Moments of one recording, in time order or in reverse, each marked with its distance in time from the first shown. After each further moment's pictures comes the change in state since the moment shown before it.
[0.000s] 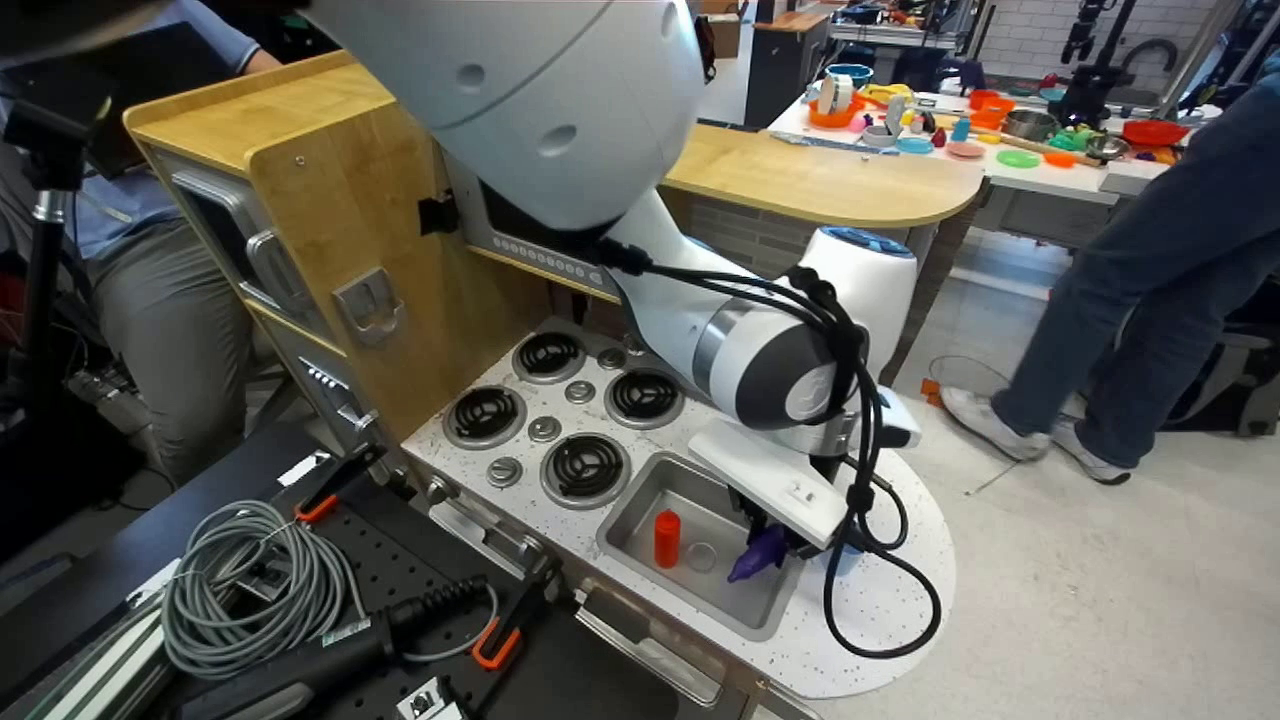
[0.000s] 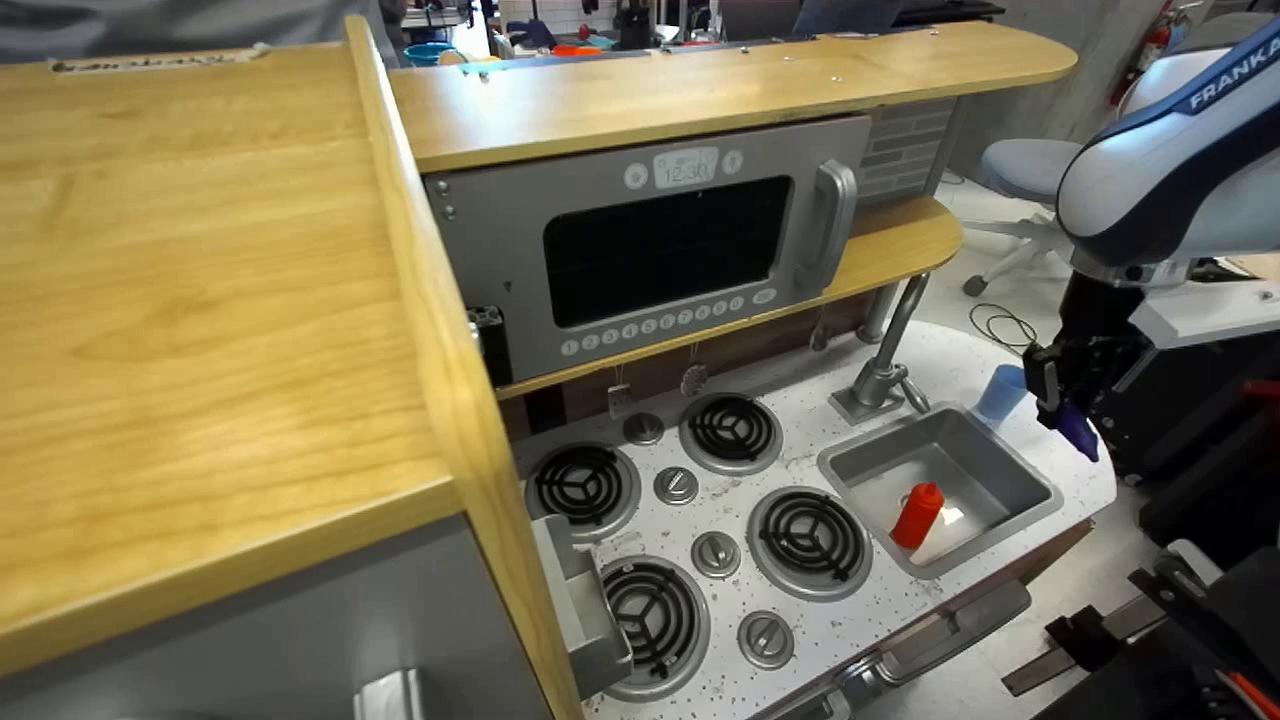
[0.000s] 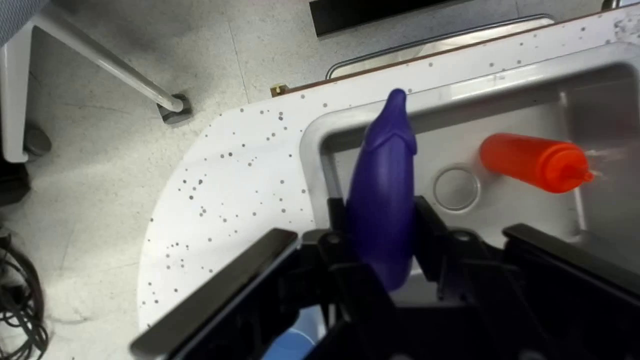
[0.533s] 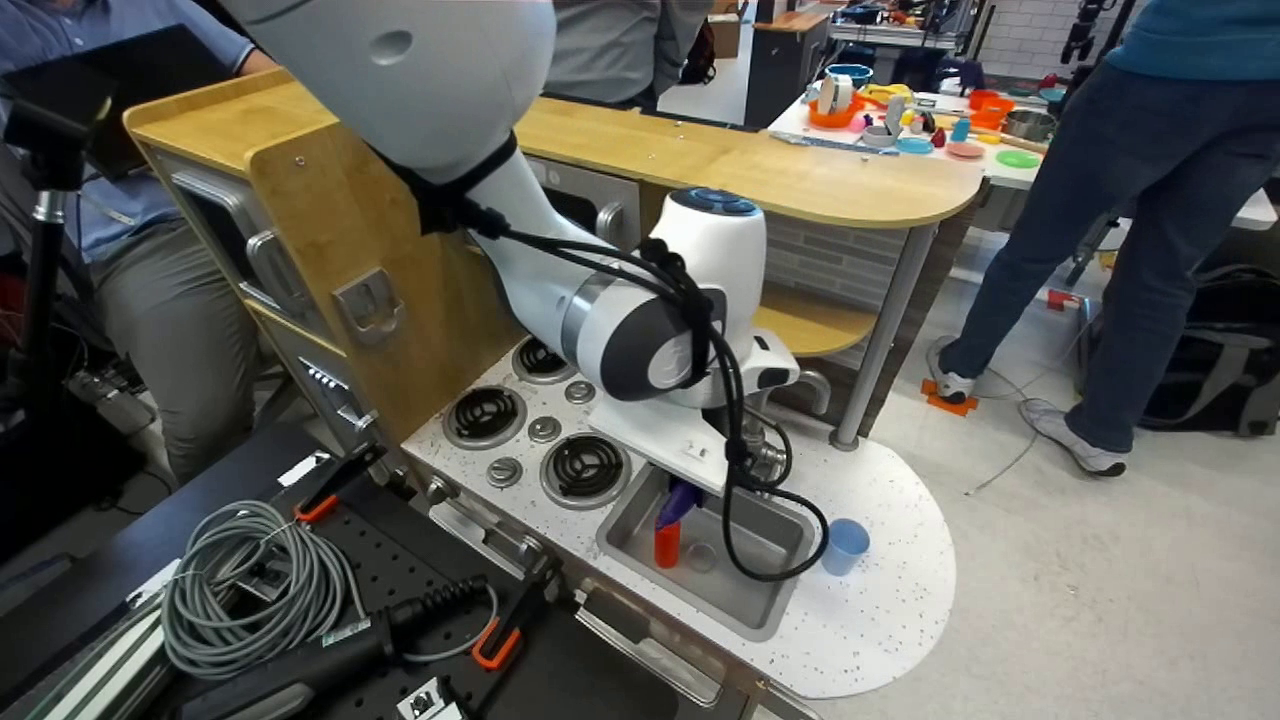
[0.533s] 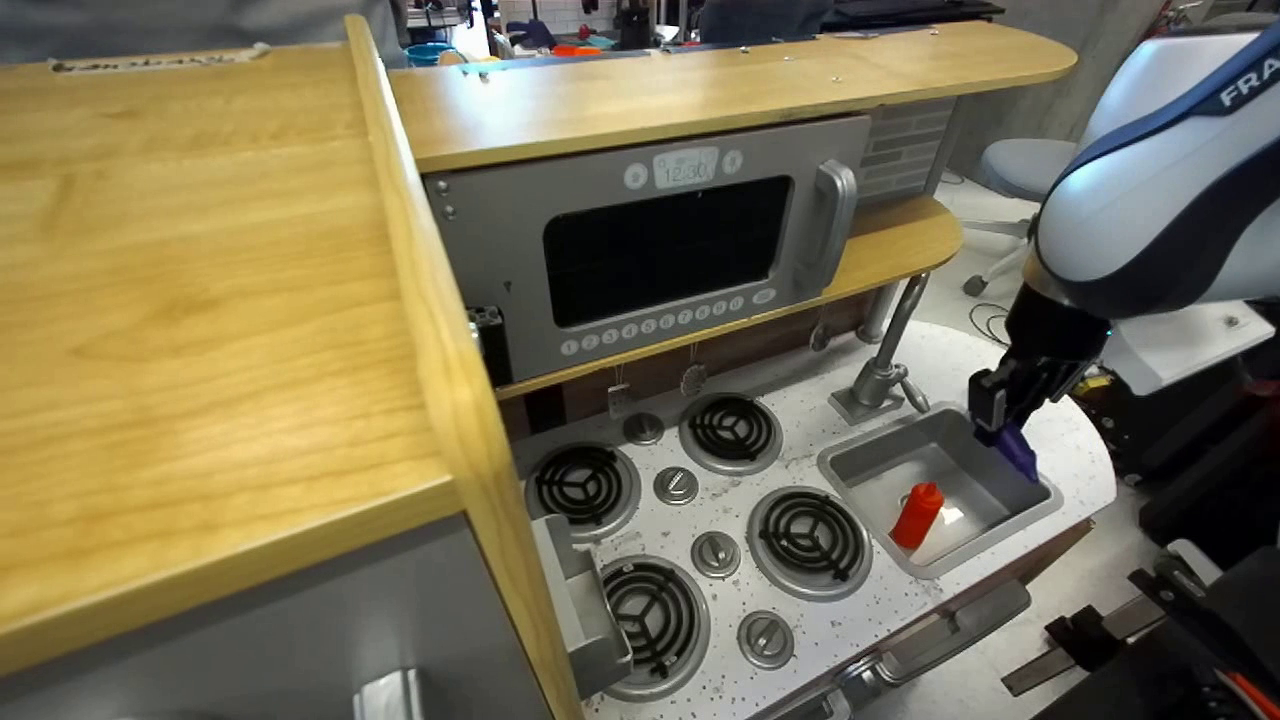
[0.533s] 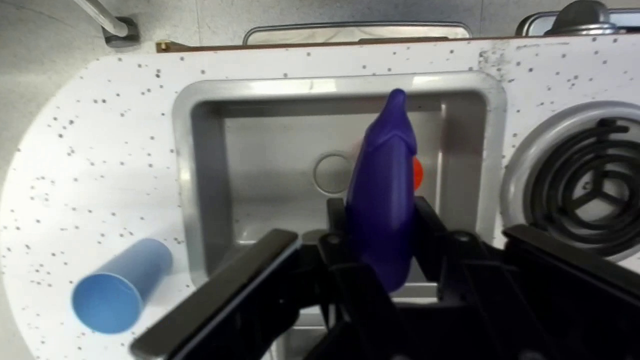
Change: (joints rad) arm 0.067 -0.159 0.090 -0.286 -0.031 0.248 -0.056
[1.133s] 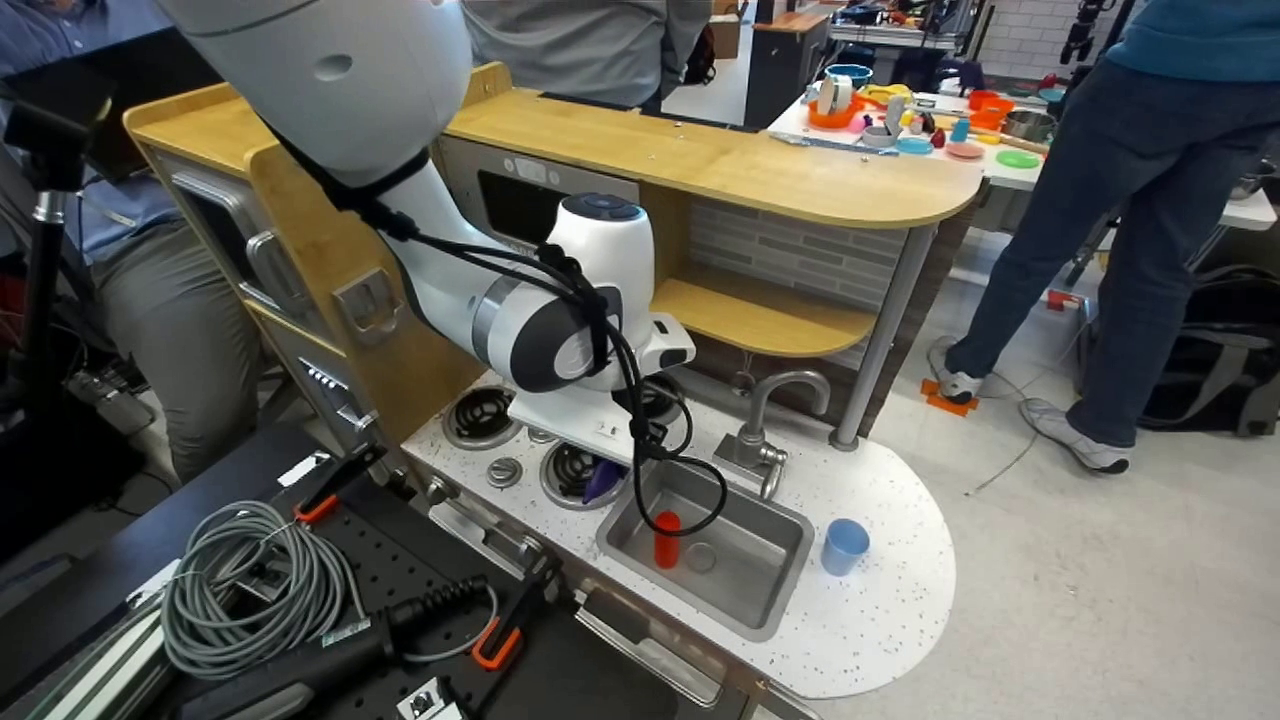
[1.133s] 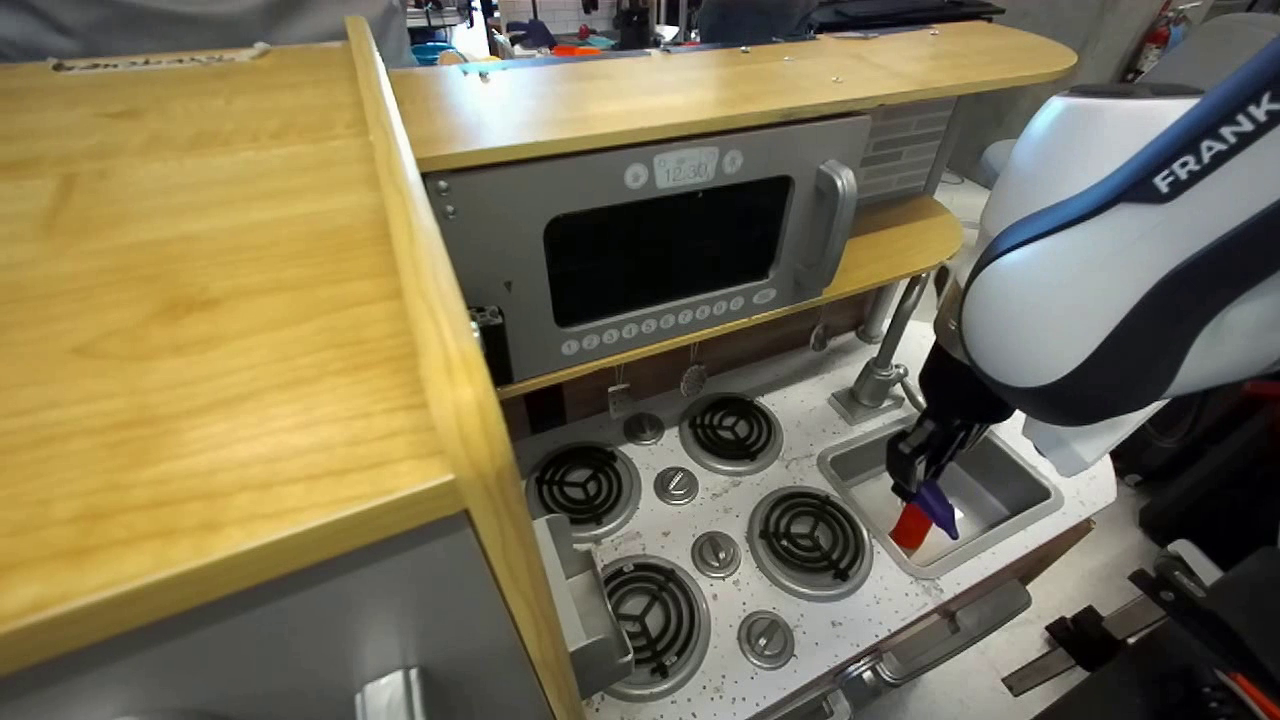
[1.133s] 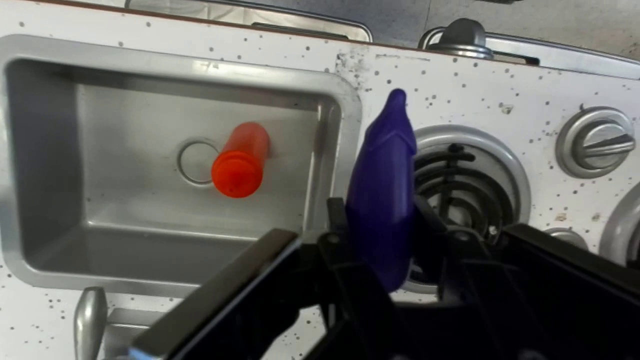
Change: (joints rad) arm 0.073 -0.006 0.091 -0.109 -0.004 0.117 -0.002
